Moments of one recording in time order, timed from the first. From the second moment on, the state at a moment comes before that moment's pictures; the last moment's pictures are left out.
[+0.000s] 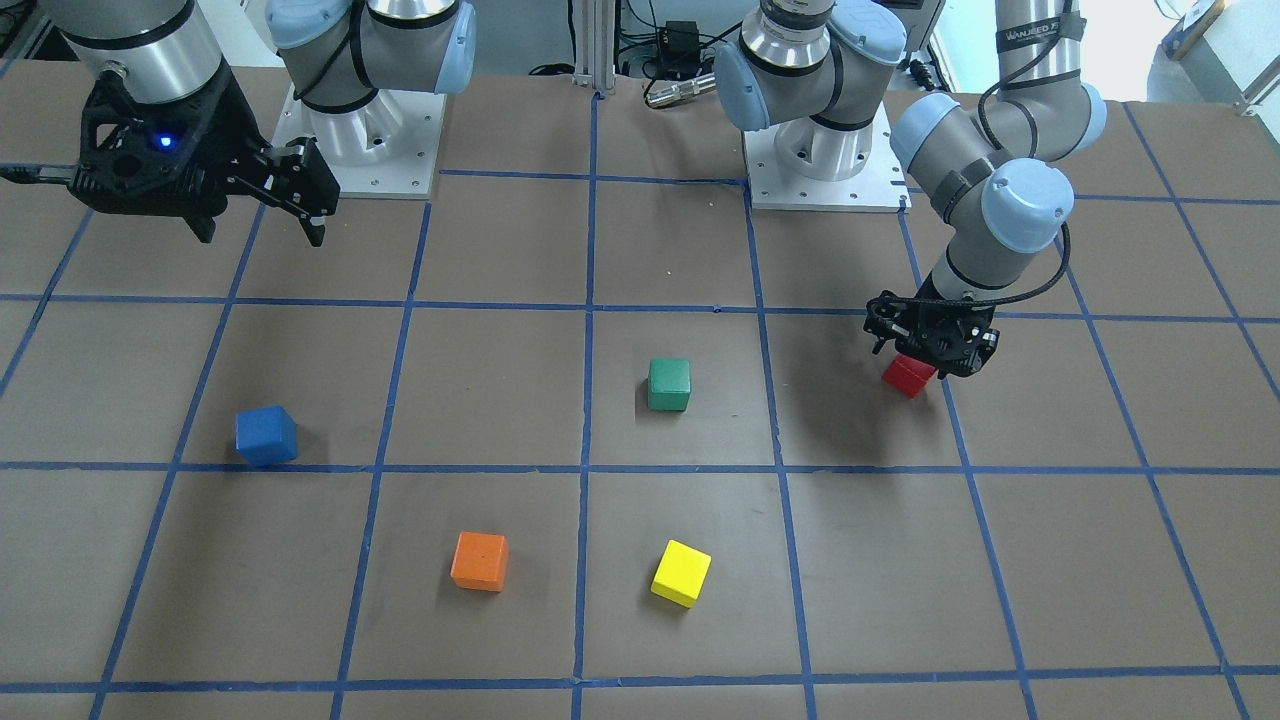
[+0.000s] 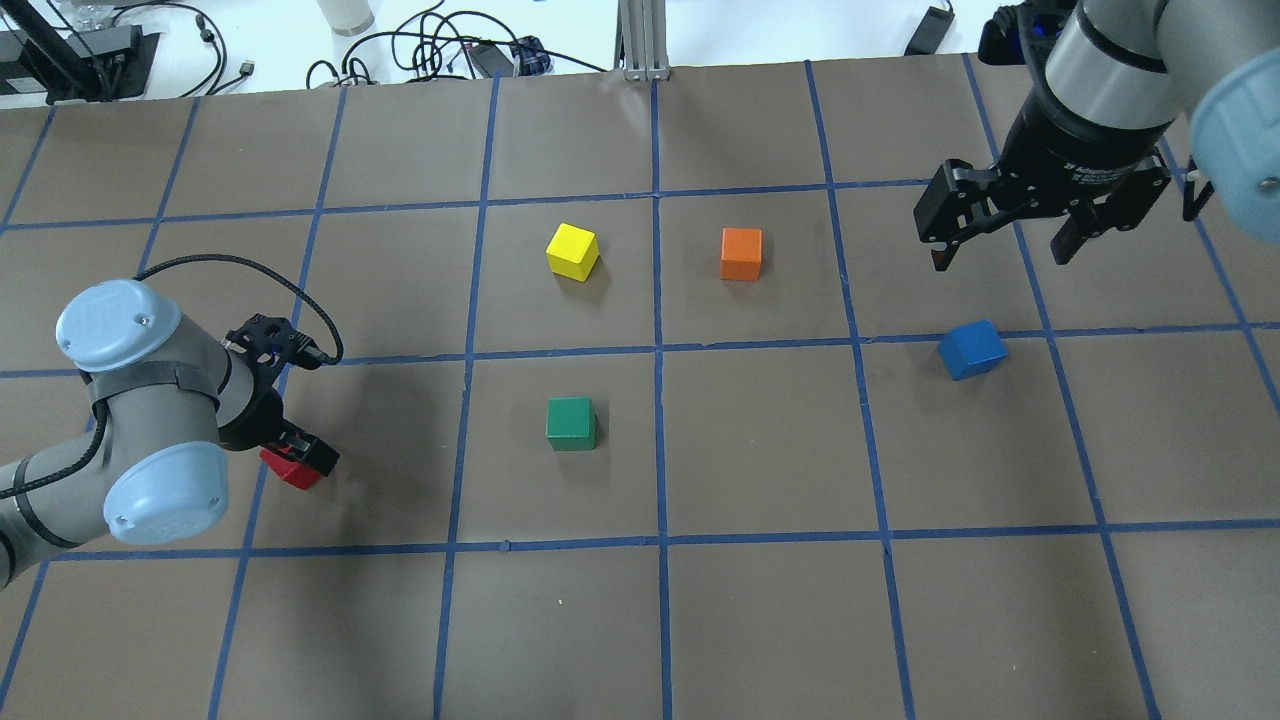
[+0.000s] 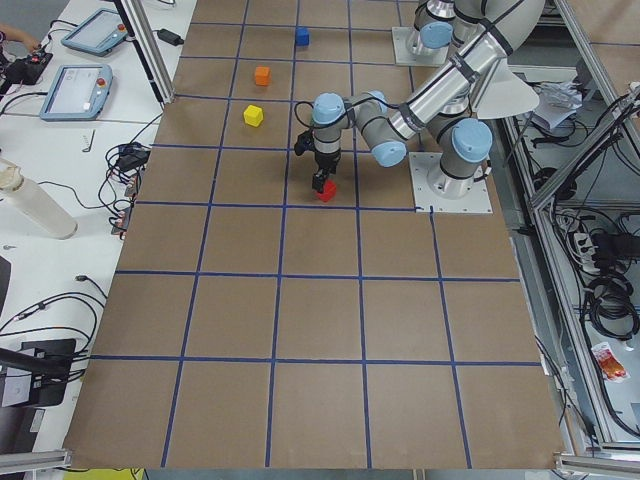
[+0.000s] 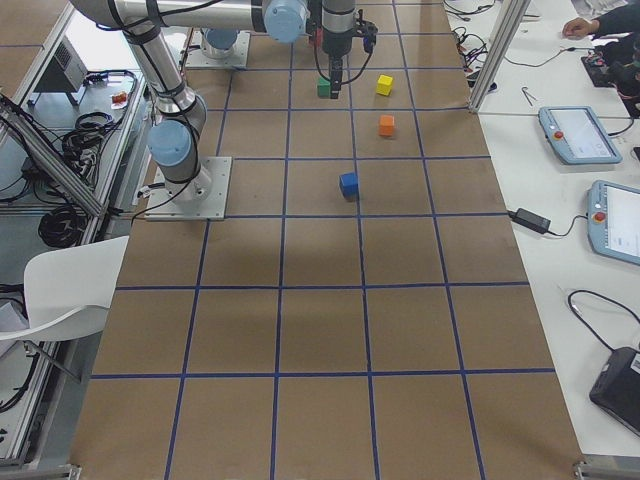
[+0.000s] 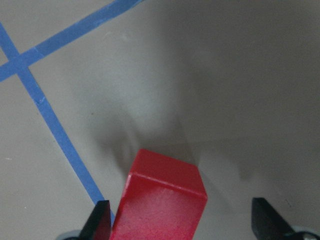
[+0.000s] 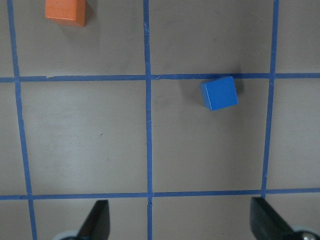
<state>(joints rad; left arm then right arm) -1.18 -1.66 -2.31 -0.75 1.62 0.84 1.51 -1.64 1.65 -1.57 -1.60 -0.06</state>
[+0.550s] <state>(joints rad) -1.19 -1.64 -2.31 -0.72 1.62 0.85 1.51 -1.64 1.65 -1.57 -1.60 -0.06</state>
